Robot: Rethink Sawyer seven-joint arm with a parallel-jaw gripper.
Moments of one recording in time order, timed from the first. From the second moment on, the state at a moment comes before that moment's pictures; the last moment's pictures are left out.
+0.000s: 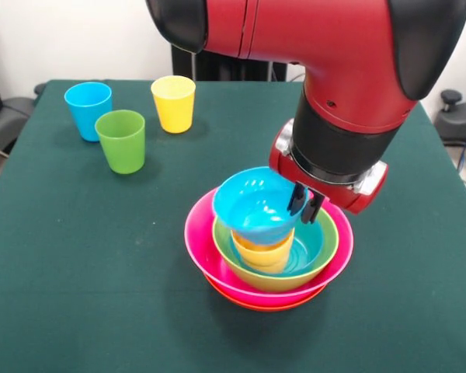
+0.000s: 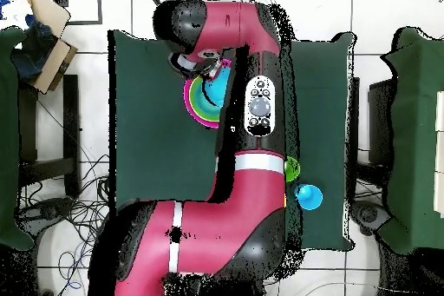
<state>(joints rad) -0.12 -0.17 0.08 0.55 -0.19 1.42 2.25</state>
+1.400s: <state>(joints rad) -0.12 -0.14 0.08 0.54 -0.19 1.42 2.25</state>
